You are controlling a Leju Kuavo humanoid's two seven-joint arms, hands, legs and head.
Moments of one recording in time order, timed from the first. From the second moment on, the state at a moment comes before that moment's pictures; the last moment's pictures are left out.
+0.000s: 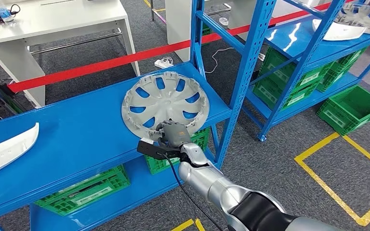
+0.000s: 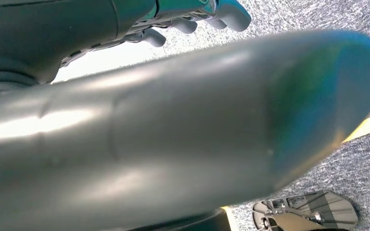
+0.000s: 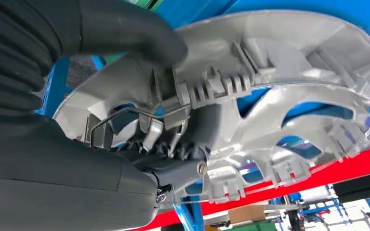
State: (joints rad) left arm -0.06 -0.22 0.68 -0.19 -1.28 0.45 0.13; right arm -0.47 0.13 0.22 -0.57 1.05 -0.06 0.00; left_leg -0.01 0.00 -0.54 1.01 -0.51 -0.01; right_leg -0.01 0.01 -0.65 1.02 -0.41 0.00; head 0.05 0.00
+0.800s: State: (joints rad) left arm -0.06 -0.22 0.69 -0.19 -1.24 0.53 0.06; right arm -0.49 0.13 0.22 -0.57 1.07 -0.02 -0.07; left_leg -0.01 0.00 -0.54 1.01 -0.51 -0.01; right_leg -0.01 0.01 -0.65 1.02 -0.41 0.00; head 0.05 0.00
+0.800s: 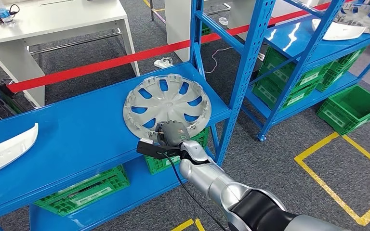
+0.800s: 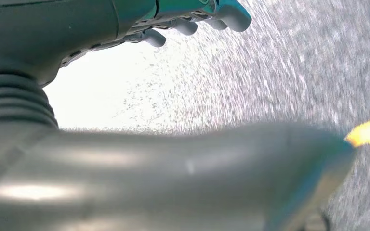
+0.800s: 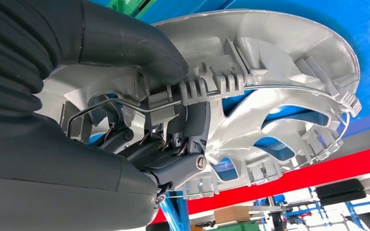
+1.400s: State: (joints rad) left arm -0.07 -0.22 0.70 -0.19 -1.31 0.59 0.04; right arm -0.44 0.11 0.21 -0.64 1.13 -0.22 -0.08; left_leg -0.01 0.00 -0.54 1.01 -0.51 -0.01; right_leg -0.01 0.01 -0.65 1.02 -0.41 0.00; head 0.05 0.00
